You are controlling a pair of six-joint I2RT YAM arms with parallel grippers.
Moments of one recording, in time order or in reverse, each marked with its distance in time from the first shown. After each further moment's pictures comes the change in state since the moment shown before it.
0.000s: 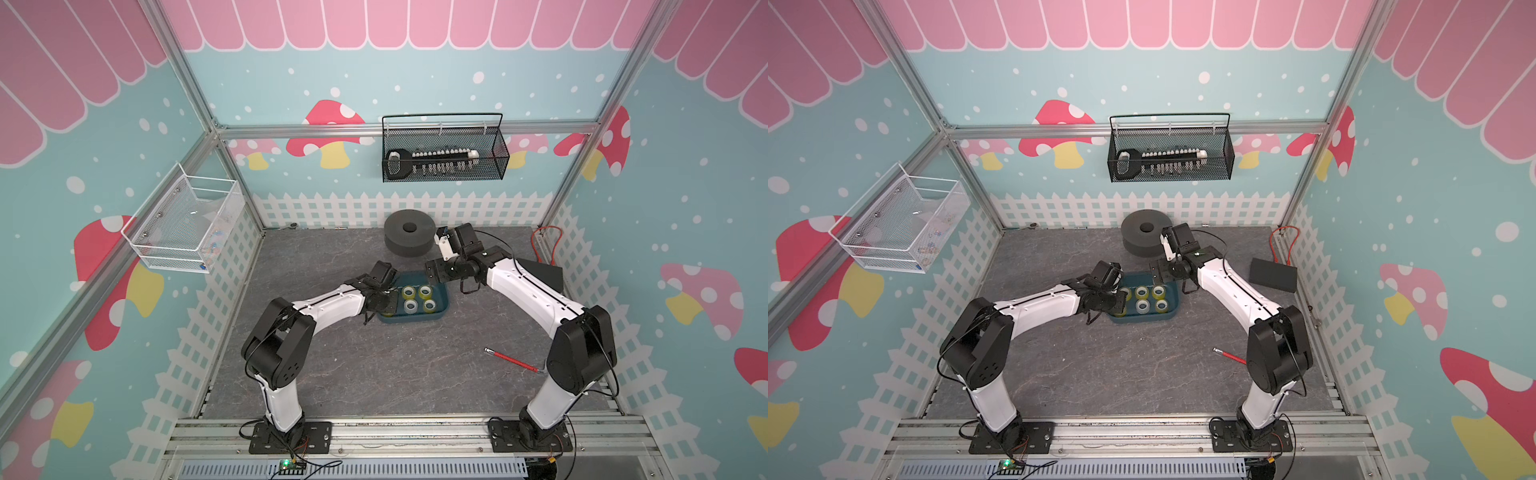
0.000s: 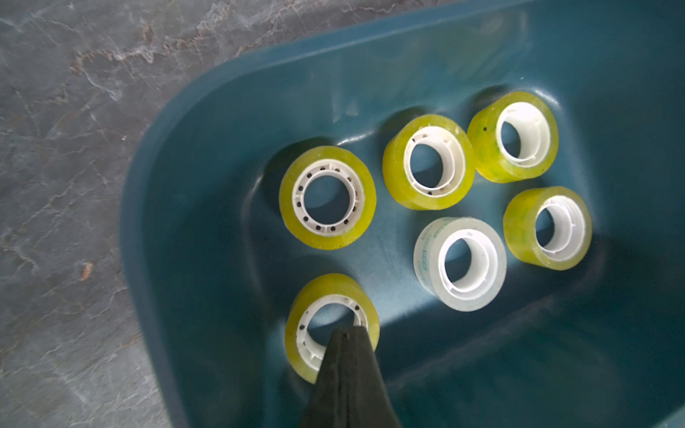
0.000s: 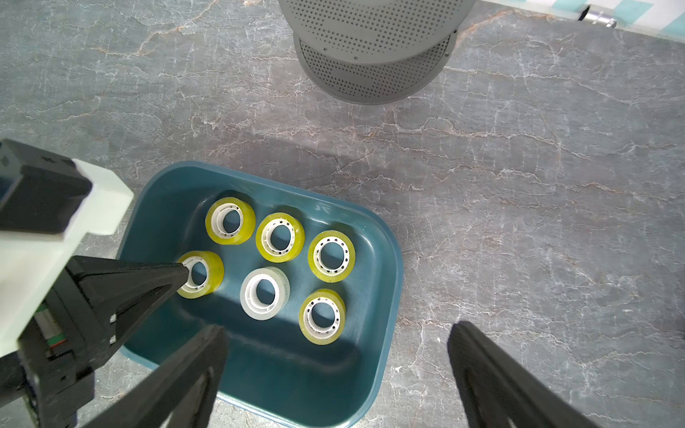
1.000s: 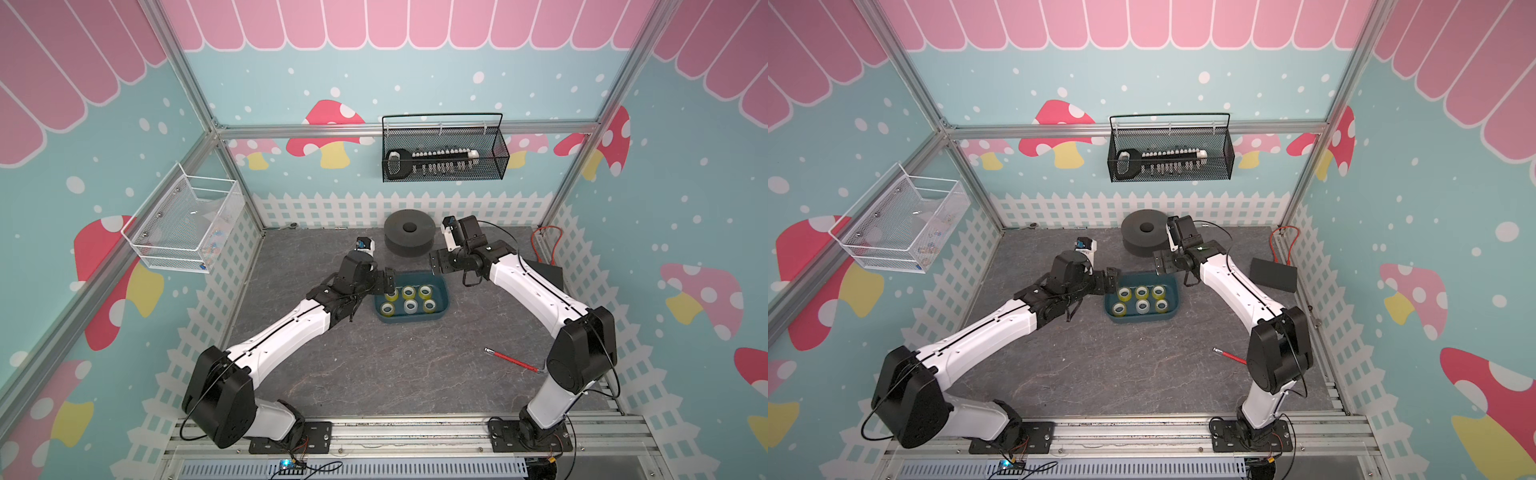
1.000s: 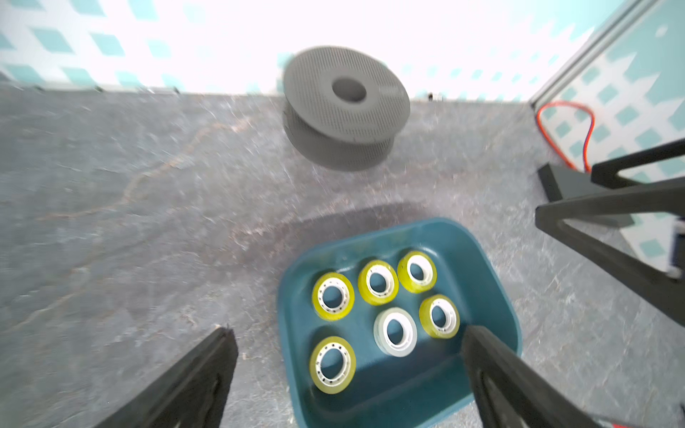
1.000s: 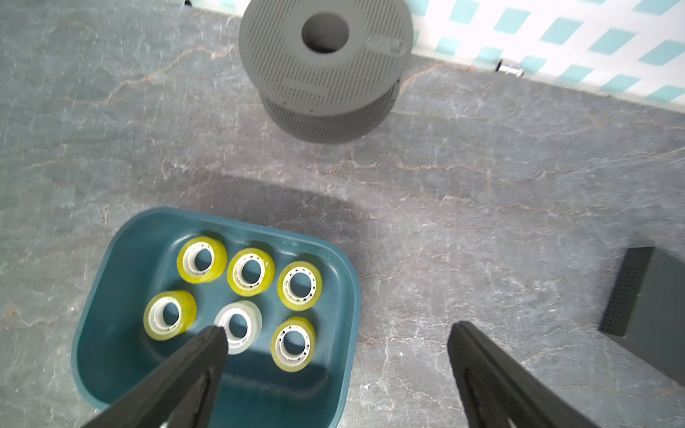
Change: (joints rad) left arm 0.026 -0.438 -0.137 0.192 -0.151 0.003; right arm -0.018 0.003 0.078 0.002 0.127 0.001
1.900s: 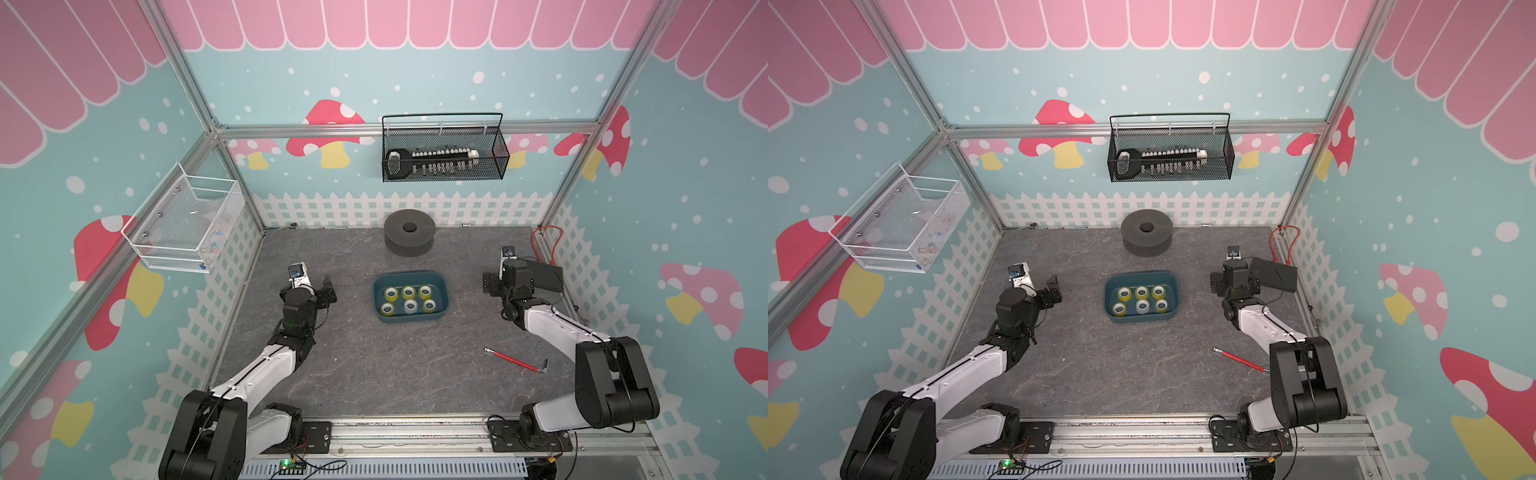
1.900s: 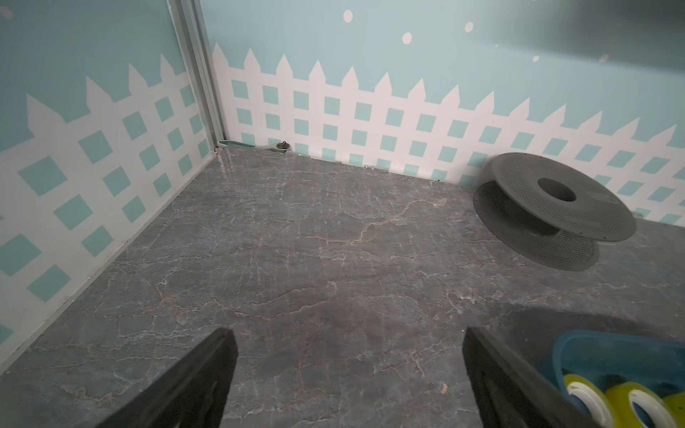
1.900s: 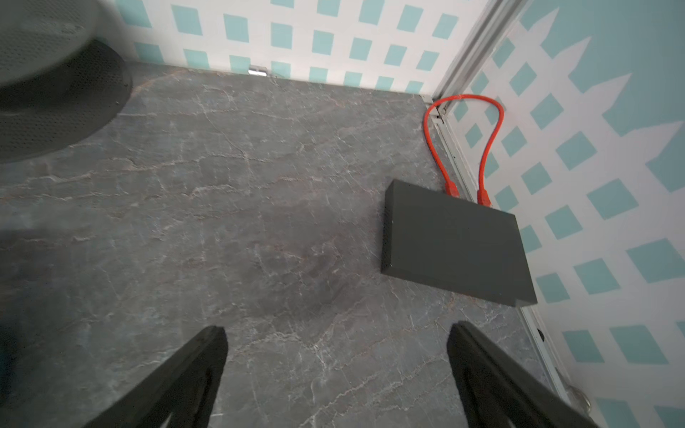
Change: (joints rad) left arm 0.401 -0.192 -0.618 0.697 -0.103 0.192; right arm -0.346 -0.265 -0.844 0.857 0.224 -0.171
